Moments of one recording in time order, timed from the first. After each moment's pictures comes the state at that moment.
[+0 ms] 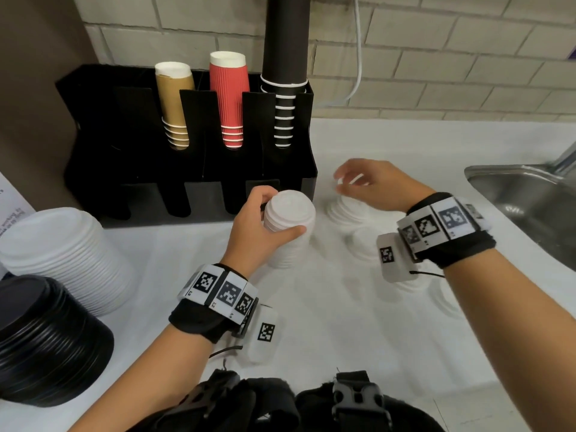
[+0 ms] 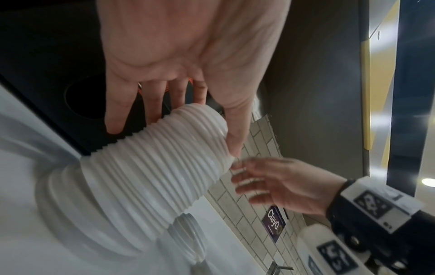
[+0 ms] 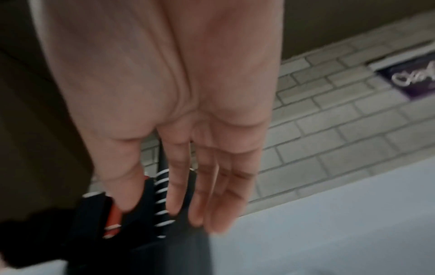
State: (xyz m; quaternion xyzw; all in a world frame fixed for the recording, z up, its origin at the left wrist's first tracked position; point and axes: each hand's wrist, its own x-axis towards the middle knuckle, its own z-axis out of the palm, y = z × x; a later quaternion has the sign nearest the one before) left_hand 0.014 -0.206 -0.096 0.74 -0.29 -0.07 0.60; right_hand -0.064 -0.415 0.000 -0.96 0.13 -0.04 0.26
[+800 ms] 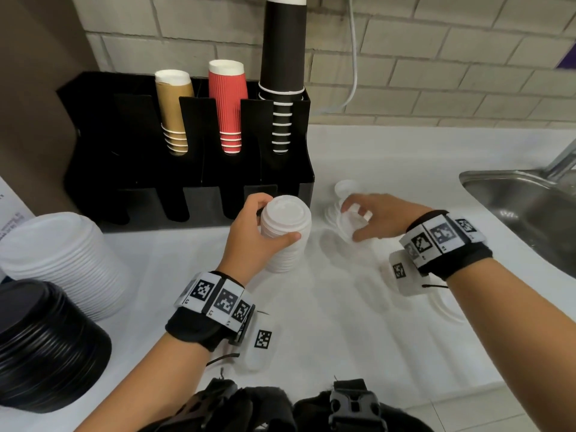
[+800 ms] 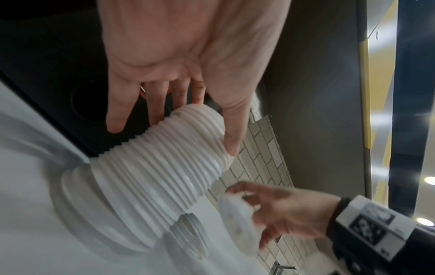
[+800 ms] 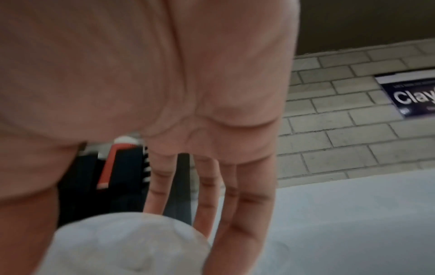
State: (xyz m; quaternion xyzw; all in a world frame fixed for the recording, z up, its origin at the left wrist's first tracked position) left_hand 0.015 -0.203 -0.102 0.74 -0.30 -0.06 0.60; right_hand -0.073 -0.445 -0.034 -0.96 0.16 0.13 0.17
